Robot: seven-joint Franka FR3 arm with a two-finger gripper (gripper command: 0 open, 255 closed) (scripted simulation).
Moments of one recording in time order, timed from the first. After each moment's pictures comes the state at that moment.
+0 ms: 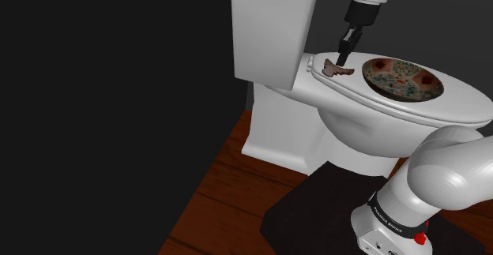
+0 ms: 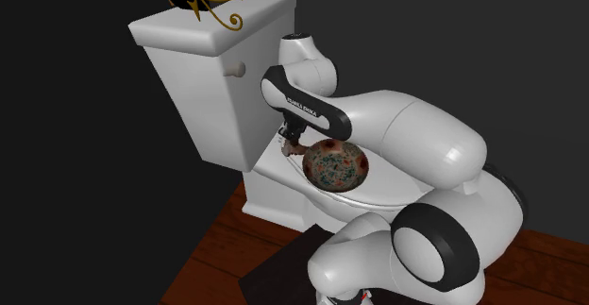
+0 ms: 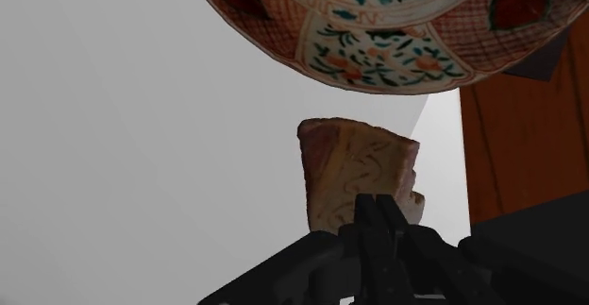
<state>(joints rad) 0.00 -0.68 -0.16 -2.31 -0.10 1.65 -0.31</state>
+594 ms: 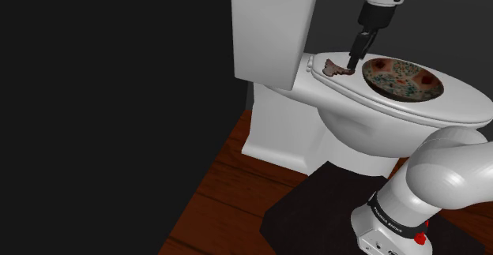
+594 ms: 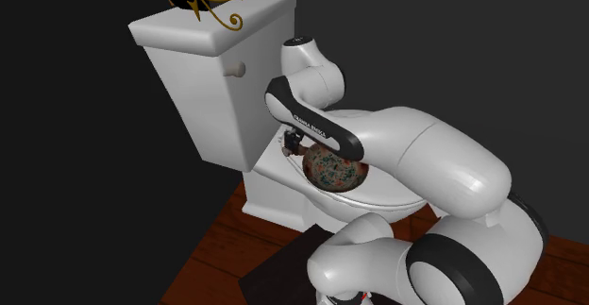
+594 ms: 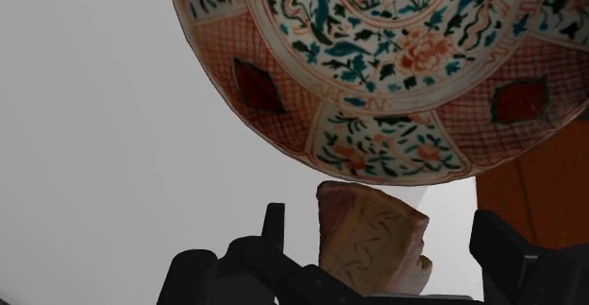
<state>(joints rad) -0.02 -0.80 -0.12 -2.38 -0.19 1.61 -0.31</state>
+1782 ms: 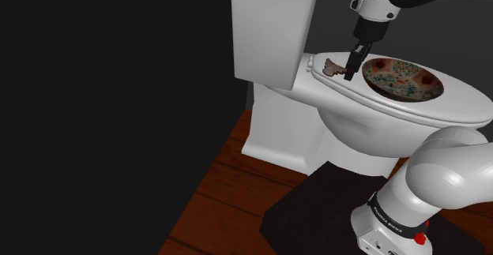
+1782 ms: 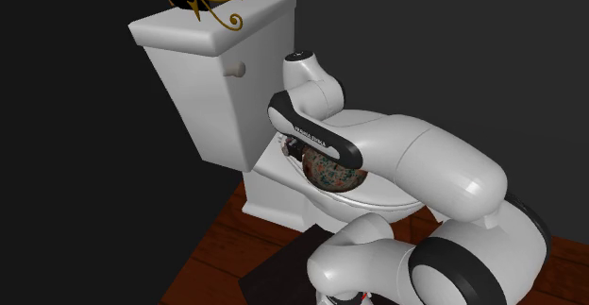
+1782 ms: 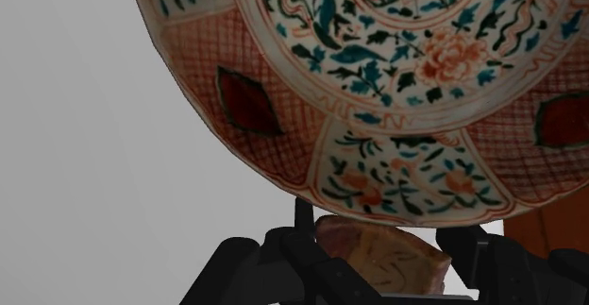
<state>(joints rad) -0.03 -0.82 -0.13 -2.47 -0.21 1.69 -0.31</state>
